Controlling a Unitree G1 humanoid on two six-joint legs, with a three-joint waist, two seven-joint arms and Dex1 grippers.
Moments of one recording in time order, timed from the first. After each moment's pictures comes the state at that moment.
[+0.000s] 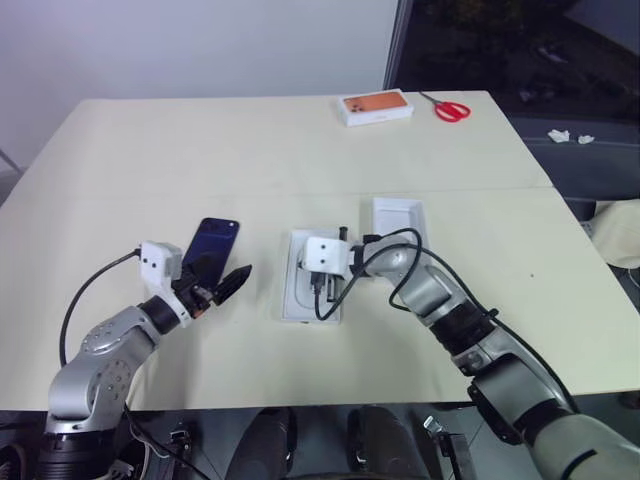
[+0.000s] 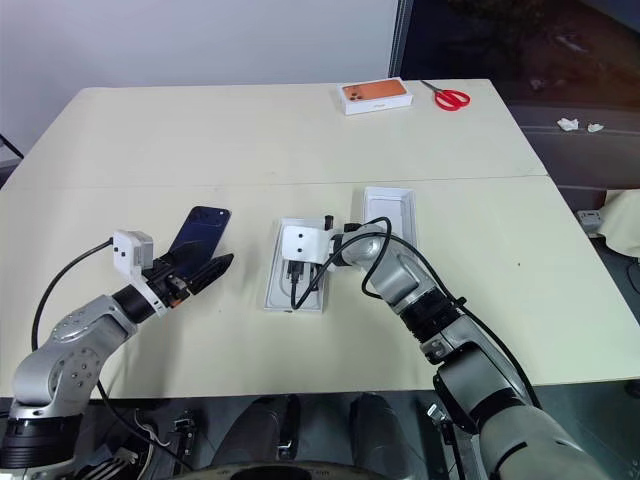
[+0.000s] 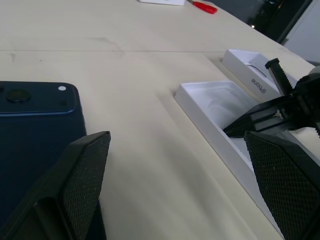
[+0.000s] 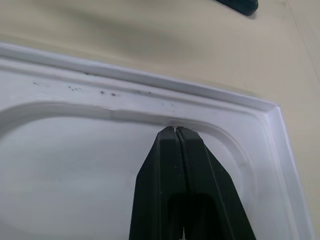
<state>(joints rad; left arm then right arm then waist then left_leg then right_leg) -0.01 0.52 0.22 -0.26 -0.69 0.49 -0.58 -0.73 -0.34 0.49 0.24 -0.23 0.21 0.90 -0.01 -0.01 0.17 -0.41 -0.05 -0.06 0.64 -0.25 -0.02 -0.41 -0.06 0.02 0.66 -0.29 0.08</state>
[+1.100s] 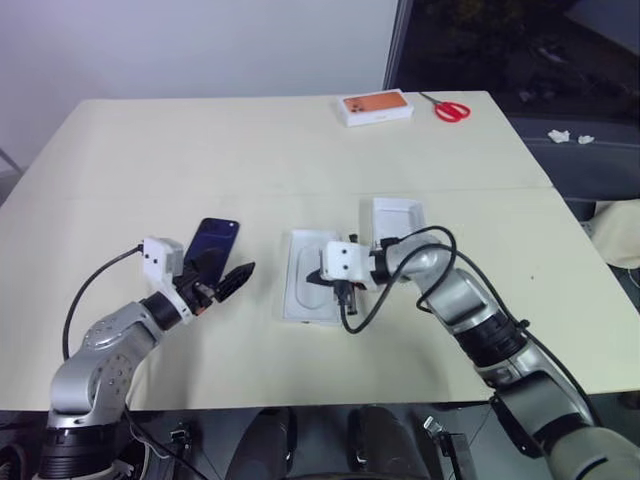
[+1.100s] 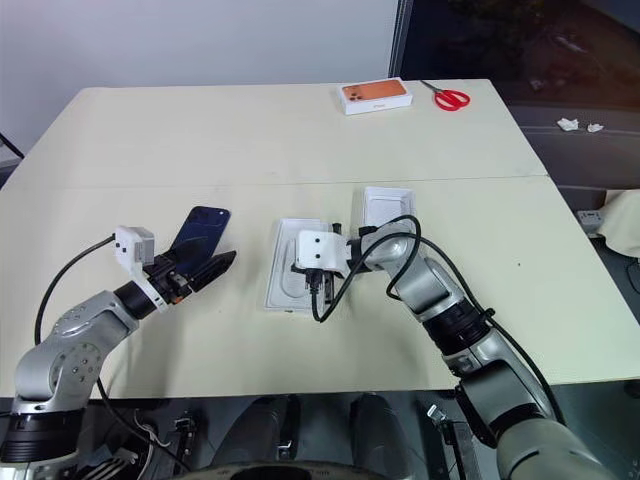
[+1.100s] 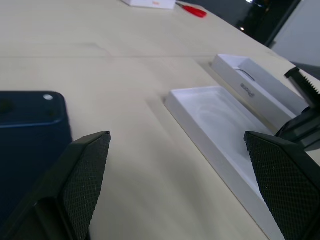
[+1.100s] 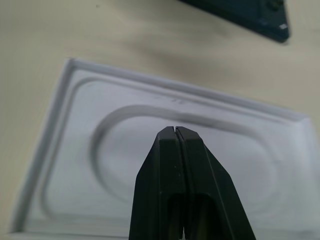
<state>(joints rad) -0.03 0.51 0.23 -0.26 -0.71 0.53 -0.63 -0.63 -0.42 0.44 0.04 -0.12 0.24 1.09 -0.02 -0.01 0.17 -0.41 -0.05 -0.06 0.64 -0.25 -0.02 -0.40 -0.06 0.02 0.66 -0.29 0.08</state>
